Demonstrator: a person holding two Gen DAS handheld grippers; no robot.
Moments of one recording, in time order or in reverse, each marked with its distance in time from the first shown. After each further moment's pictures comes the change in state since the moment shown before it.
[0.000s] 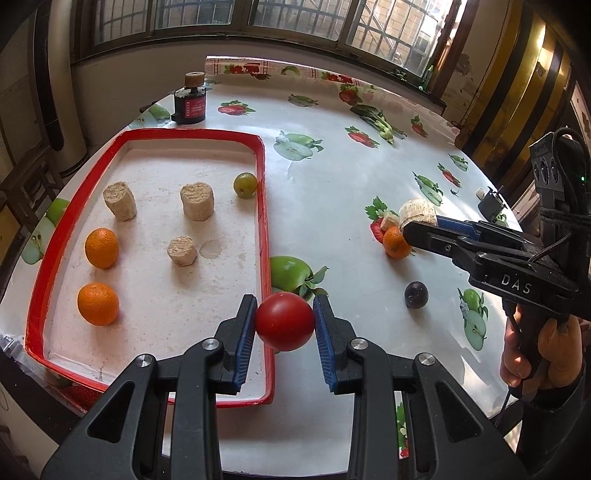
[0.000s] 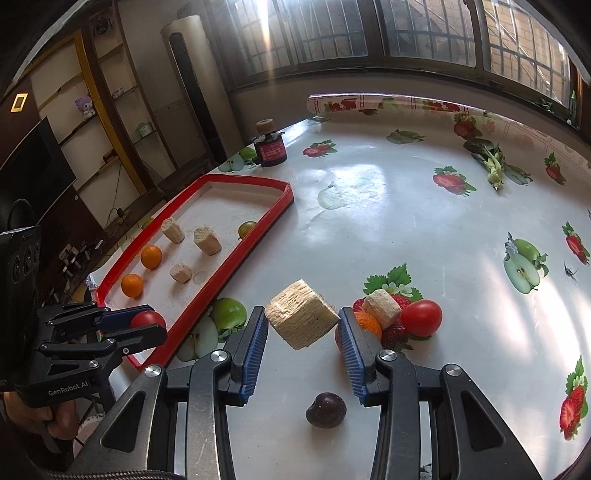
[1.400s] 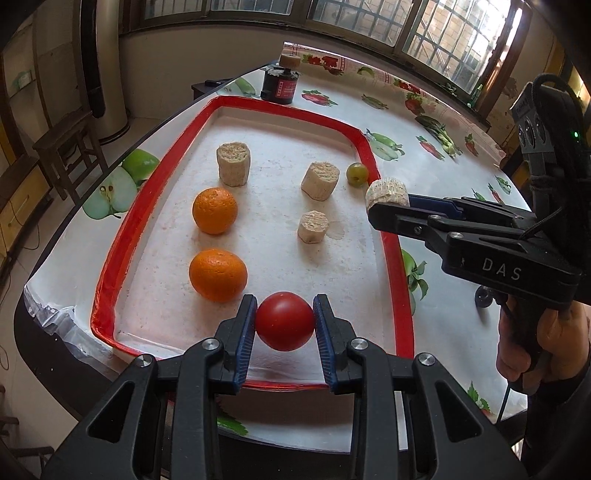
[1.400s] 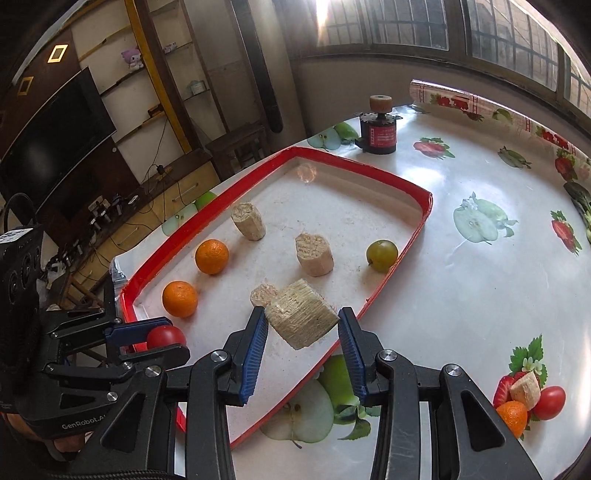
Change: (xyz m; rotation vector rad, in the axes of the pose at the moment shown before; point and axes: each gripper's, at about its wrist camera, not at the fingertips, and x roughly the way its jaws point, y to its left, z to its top) left arm -0.001 0.087 -0.016 -0.131 0.028 0.095; right arm 0.091 0.107 0.040 -0.176 0.101 0.133
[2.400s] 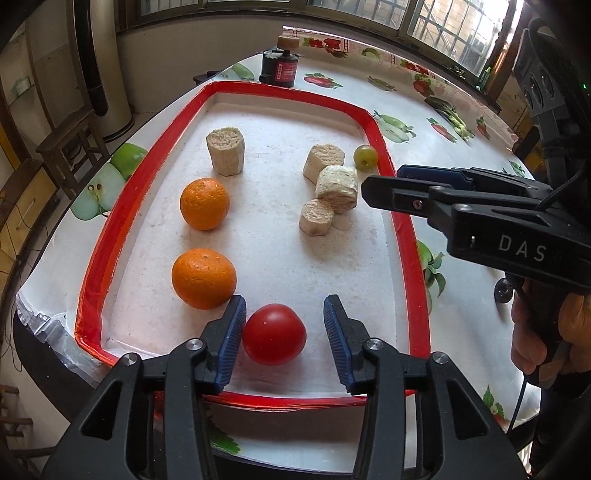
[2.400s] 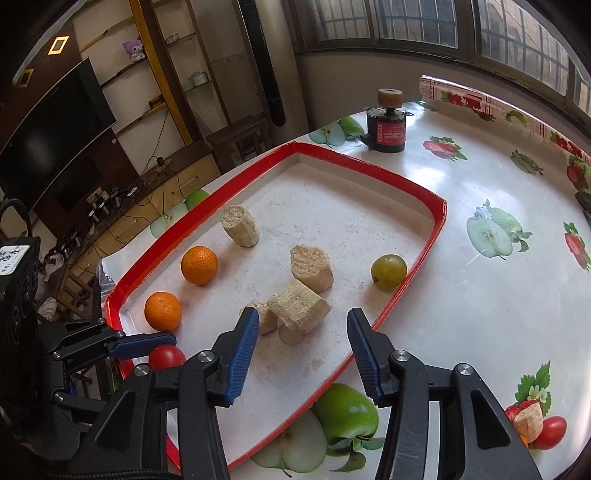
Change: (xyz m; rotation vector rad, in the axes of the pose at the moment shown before) left arm 0.017 -0.011 0.002 0.027 0.046 0.057; right arm 0.018 -0.004 0.012 -0.020 0.016 -0.001
